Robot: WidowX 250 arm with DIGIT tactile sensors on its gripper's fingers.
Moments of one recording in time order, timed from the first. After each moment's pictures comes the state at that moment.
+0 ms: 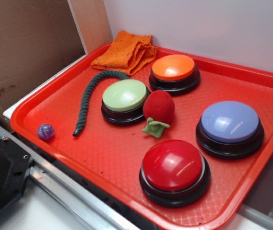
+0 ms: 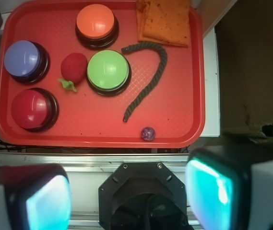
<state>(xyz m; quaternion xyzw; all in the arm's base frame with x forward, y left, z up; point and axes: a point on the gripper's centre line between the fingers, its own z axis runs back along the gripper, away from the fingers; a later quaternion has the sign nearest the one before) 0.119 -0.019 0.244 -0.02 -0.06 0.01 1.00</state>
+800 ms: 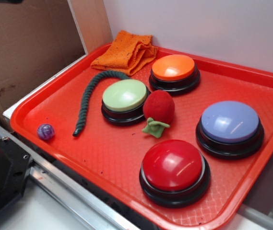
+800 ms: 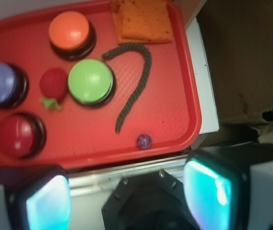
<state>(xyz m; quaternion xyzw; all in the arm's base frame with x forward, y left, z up) 0.144 -0.003 0.219 -0.01 -0.06 0.13 0.99</state>
